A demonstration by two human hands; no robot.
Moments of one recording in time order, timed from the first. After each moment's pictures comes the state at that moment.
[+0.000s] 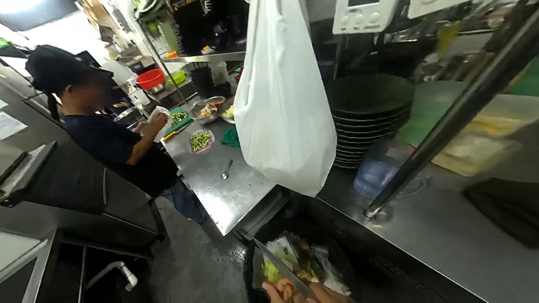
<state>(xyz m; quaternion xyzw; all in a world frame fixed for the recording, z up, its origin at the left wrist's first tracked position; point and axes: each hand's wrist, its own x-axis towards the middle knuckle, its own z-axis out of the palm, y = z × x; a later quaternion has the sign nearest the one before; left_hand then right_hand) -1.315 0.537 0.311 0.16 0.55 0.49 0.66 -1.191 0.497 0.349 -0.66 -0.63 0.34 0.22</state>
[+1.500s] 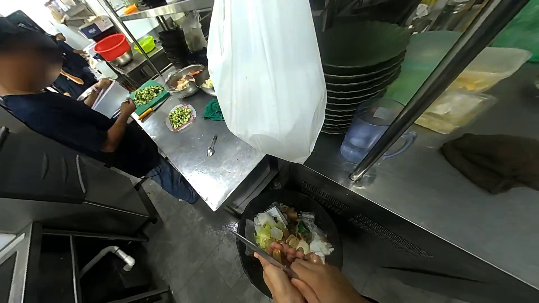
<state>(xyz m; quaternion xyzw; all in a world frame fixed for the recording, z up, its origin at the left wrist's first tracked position) -1.303 0.535 0.333 0.05 0.50 0.55 0.67 -1.207 0.482 0.342 -0.57 -0.71 0.28 0.29</state>
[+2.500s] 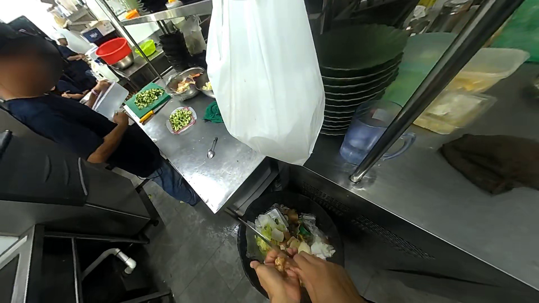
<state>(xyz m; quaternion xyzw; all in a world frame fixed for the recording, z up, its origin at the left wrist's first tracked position) -1.302 0.549 0.340 -0.05 0.59 0.51 0.63 -1.216 0.488 0.340 -0.65 -0.68 0.23 0.22</state>
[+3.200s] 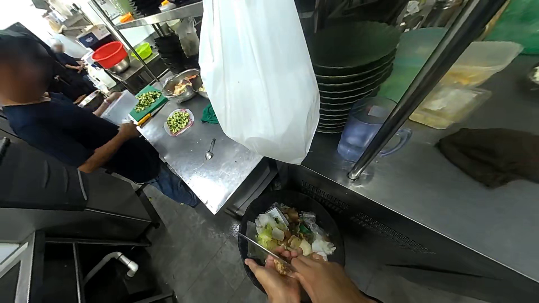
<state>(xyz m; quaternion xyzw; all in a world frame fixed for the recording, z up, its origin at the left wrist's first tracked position) -1.311 0.546 0.331 -0.02 0.55 0.50 0.67 -1.208 0.487 0.334 -0.61 -0.72 0.26 0.21</state>
